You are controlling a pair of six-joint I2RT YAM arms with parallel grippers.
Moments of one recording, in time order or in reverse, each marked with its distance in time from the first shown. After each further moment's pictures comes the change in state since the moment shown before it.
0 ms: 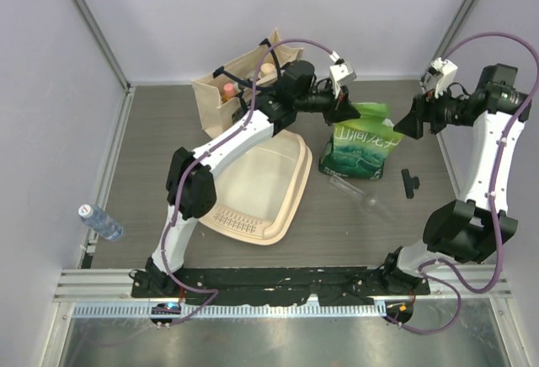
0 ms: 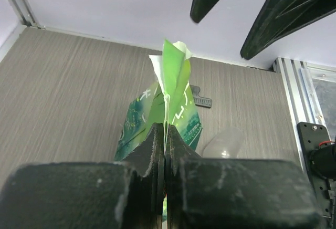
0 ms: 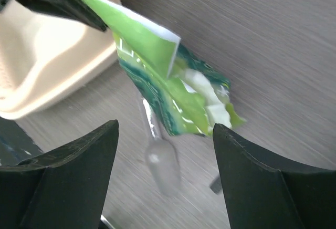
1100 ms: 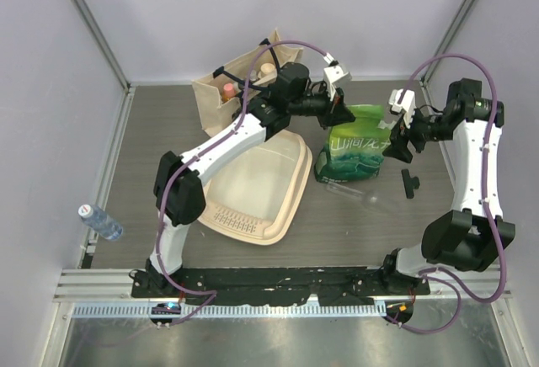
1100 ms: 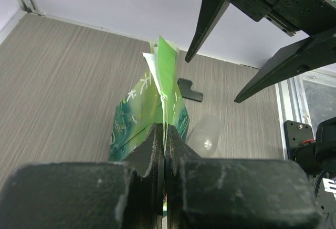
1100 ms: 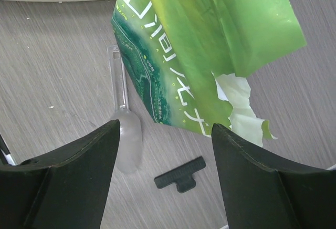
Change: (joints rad) left arm -0.006 -0.142 -0.166 0.011 -0.052 -0.034; right arm 0.117 -0.099 -0.166 -0.112 0.106 -0.652
